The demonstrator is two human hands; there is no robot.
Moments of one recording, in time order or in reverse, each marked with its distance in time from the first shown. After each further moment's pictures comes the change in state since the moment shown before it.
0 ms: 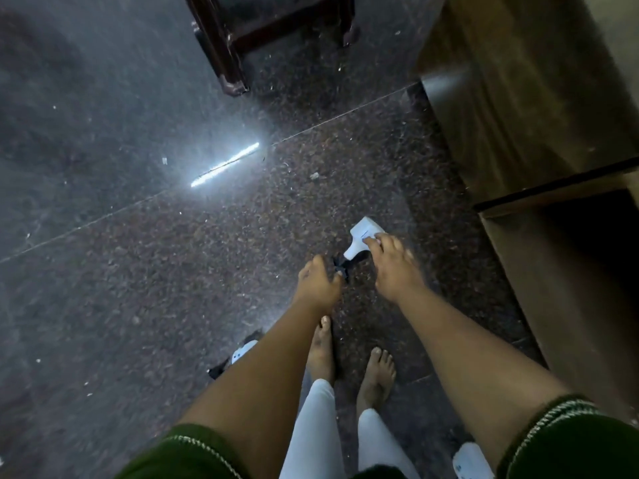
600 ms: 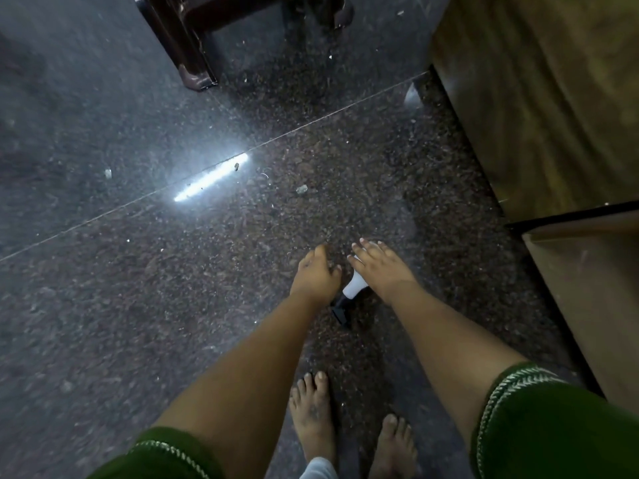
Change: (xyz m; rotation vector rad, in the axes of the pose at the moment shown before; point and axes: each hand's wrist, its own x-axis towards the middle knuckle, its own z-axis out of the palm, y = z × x) left_hand 0.183 -0.028 0.045 0.073 -0.065 0.101; right_hand 0.164 0.048 0.117 -0.515 -0.222 -0.265
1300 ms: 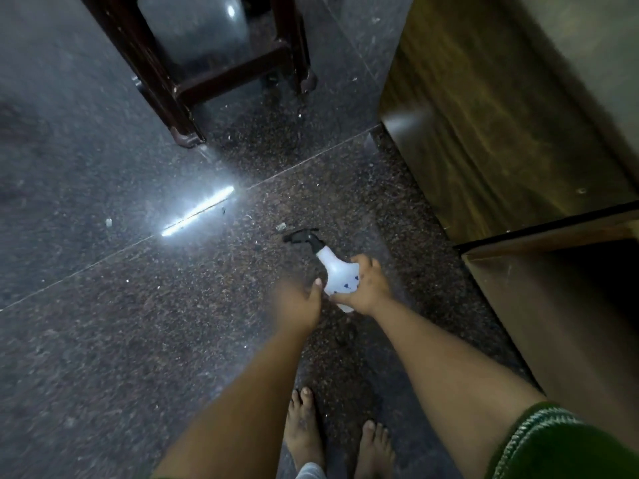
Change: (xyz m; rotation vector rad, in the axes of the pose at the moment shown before) left_hand -0.065 0.063 -0.023 -0.349 0.243 -0.215; right_hand -0.077 0.021 -0.078 1.161 0.233 0.539
